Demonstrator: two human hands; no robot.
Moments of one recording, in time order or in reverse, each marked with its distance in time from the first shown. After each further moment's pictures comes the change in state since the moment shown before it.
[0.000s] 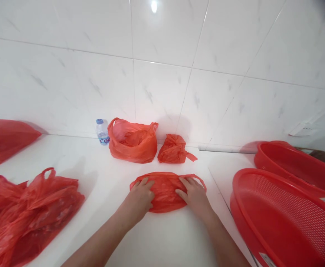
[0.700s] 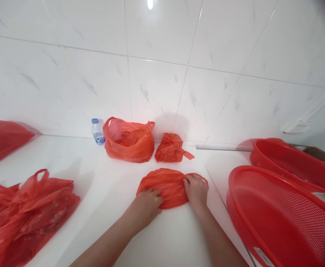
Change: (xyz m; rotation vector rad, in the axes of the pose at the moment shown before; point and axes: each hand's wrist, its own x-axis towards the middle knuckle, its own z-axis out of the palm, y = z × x) left_hand 0.009 0.022 0.020 -0.033 -0.086 0.097; right_hand 0.012 0.020 0.017 -0.103 0.243 0.192
